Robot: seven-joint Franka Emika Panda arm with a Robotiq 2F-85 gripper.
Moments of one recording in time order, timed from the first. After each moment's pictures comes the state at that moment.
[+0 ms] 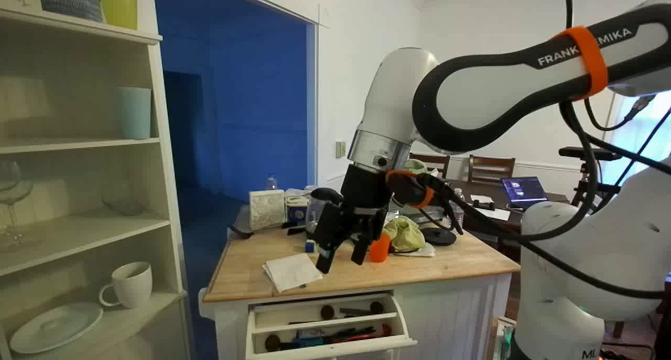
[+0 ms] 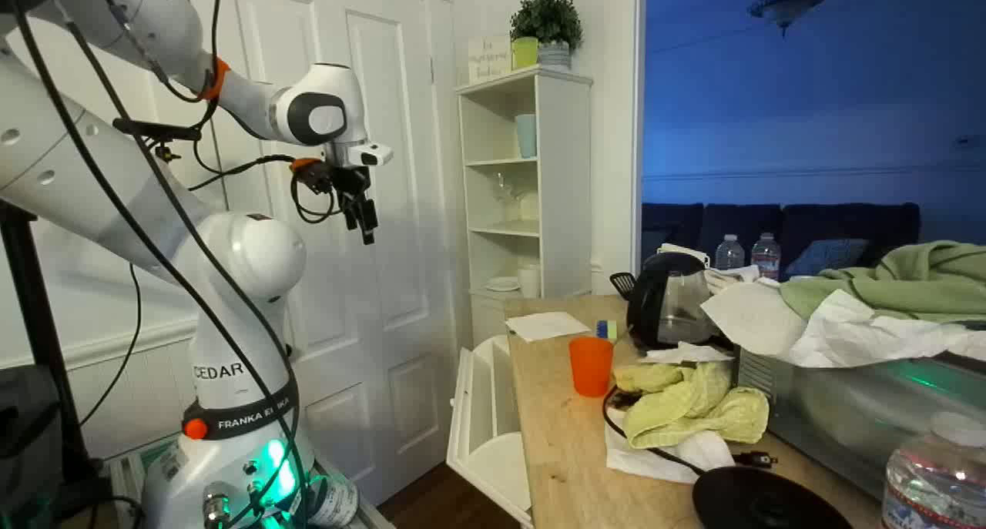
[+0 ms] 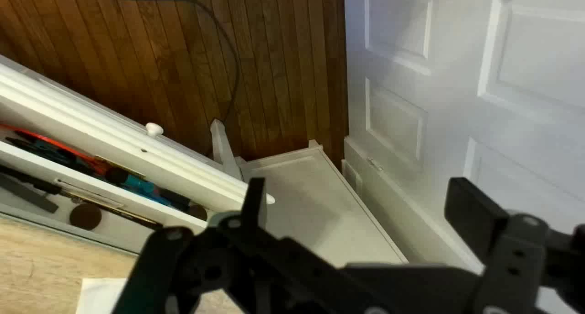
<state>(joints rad) 0.25 -0.84 0.27 -2.79 0.41 2.22 0.39</state>
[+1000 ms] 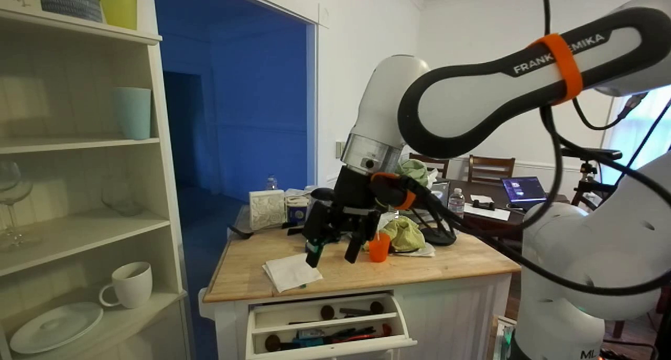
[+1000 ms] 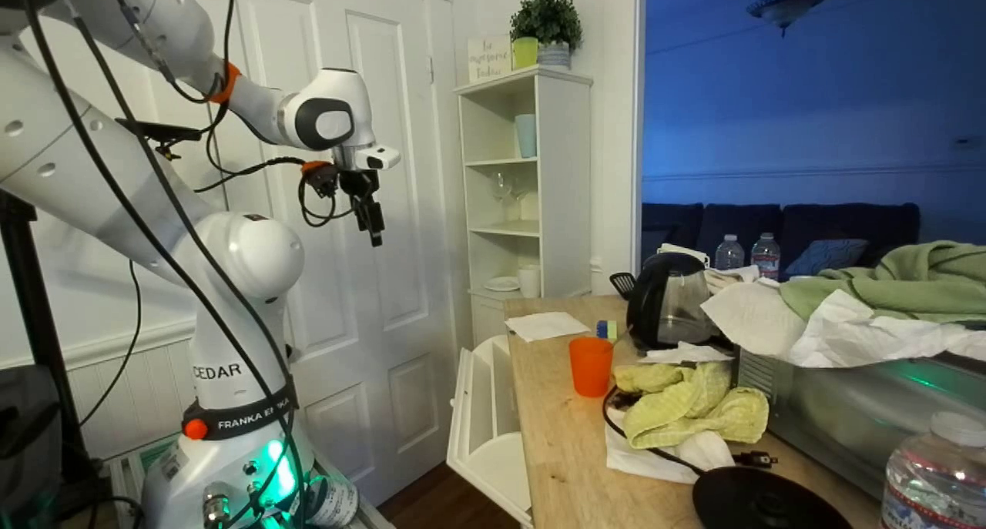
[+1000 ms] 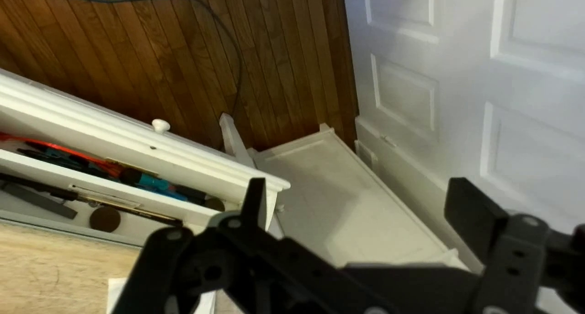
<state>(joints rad) 0.21 -0.79 0.28 -2.78 0.41 2.30 0.47</state>
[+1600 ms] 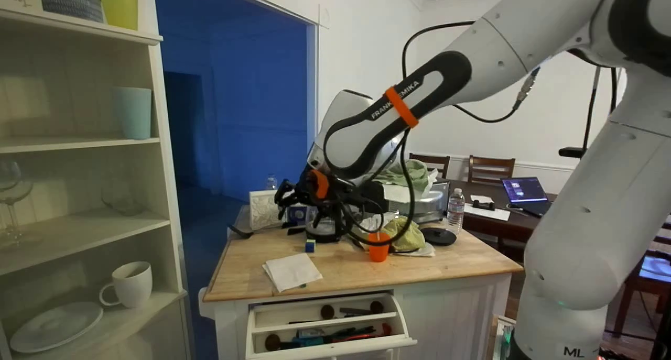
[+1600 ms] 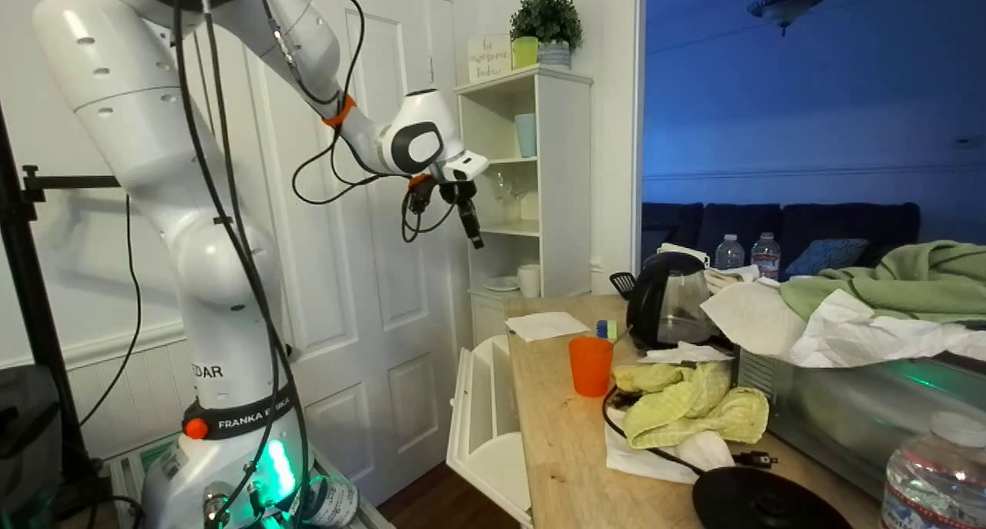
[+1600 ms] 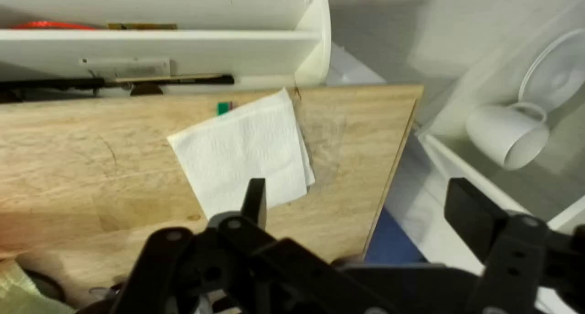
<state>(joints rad) -0.16 -0.30 0.29 -2.55 0.18 2.74 0.74</state>
